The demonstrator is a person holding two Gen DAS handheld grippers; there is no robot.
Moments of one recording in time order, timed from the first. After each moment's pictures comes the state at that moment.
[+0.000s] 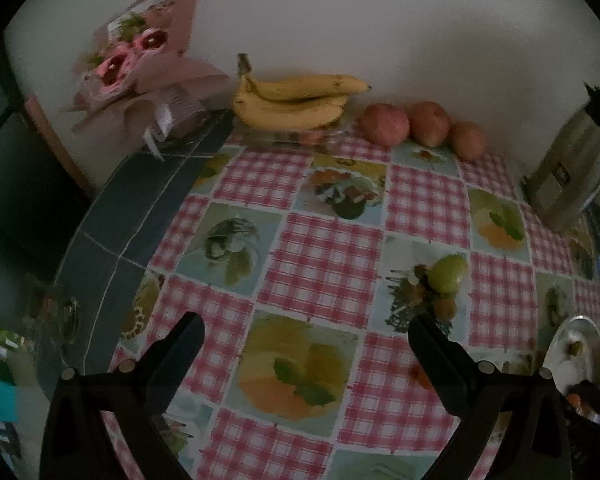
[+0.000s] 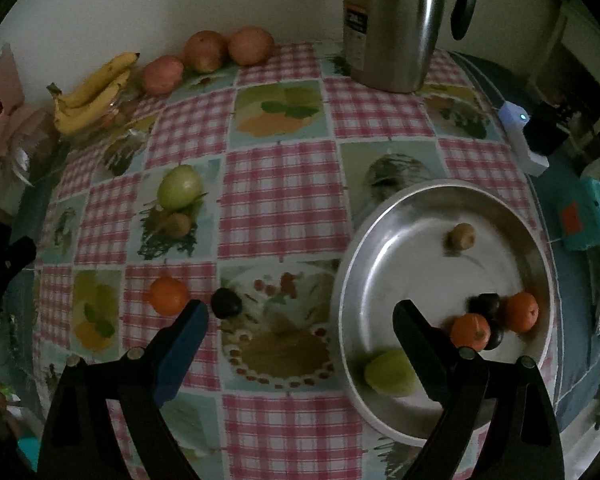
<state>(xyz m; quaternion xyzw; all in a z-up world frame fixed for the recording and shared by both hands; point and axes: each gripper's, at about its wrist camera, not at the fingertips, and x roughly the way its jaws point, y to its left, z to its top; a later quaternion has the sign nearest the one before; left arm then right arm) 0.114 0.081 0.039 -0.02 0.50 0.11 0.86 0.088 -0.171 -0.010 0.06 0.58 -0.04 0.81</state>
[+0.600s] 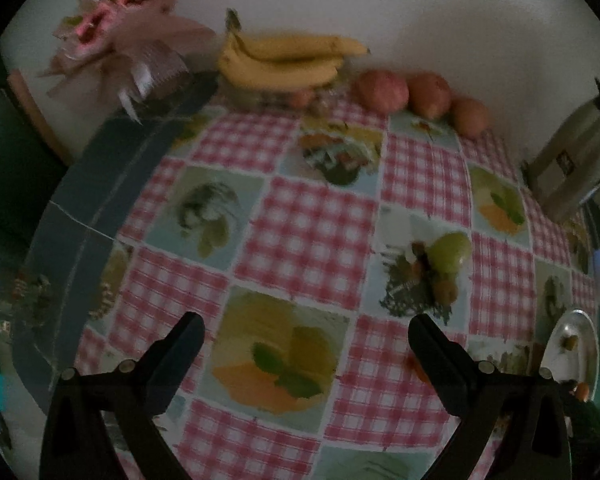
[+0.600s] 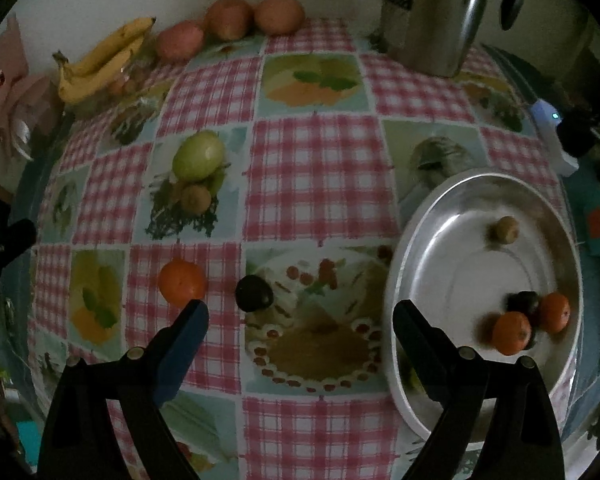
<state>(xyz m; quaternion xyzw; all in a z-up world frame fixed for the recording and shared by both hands) 0.127 0.080 -0.002 -0.06 0.55 0.08 0.83 0.099 -0.140 -0.042 0.04 0.61 -0.01 0.79</state>
